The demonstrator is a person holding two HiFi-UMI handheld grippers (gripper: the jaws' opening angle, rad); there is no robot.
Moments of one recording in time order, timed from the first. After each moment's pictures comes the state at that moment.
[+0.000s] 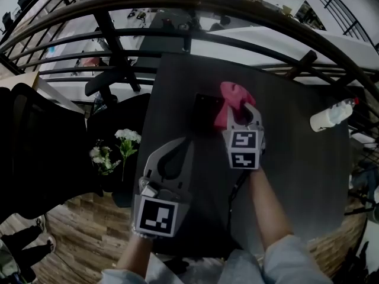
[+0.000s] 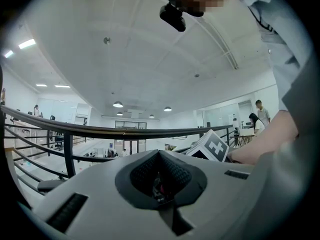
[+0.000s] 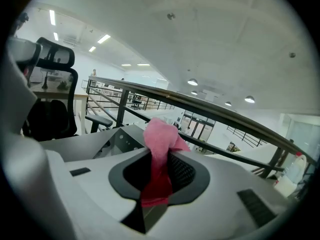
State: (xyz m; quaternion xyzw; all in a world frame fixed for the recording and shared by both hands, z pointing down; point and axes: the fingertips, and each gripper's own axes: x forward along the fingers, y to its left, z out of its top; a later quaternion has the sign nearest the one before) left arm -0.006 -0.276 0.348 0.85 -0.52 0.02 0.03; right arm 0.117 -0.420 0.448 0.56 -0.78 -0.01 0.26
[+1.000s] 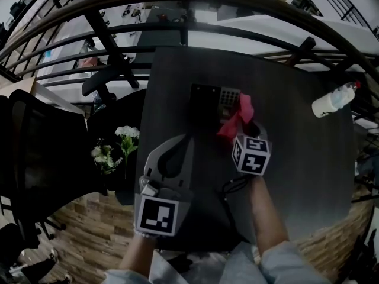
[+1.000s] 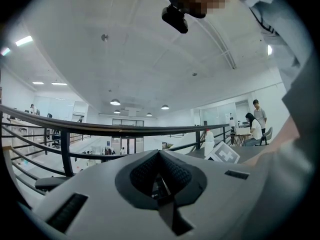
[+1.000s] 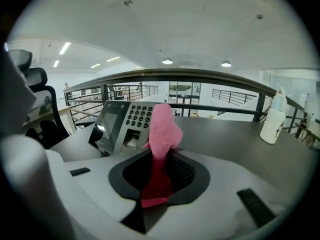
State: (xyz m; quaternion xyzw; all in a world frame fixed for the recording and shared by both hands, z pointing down) left arm 0.005 -0.268 0.355 0.86 -0.51 0.04 0.03; right arm 0.181 -0.362 0.525 0.63 -0.72 0.18 0.23
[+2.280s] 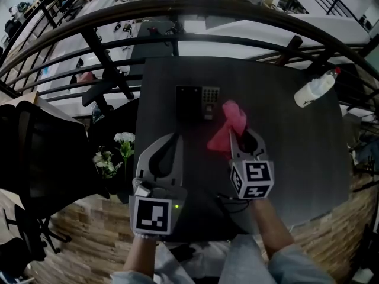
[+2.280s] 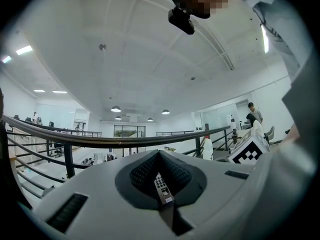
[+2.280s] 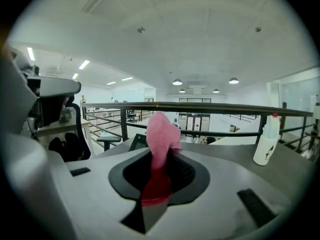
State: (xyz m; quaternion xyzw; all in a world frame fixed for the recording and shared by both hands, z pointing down) left arm 0.014 -0.231 0.303 0.85 -0.52 0.02 0.00; right arm 0.170 -0.278 0.414 0.59 -0.79 0.10 0.15
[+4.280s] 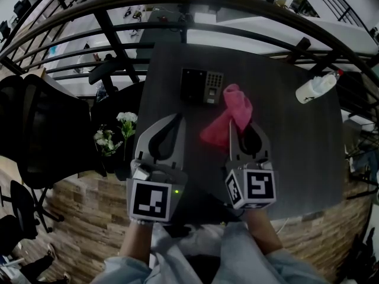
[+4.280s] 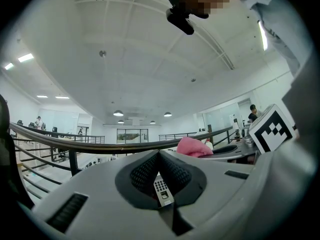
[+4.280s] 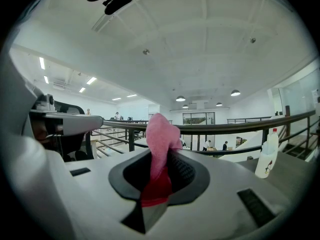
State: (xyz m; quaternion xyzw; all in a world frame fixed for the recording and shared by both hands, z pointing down) left arm 0.020 -0.204 0.270 0.84 -0.53 0.02 -0.02; right arm 0.146 -0.225 0.319 0.58 -0.81 0.04 0.06
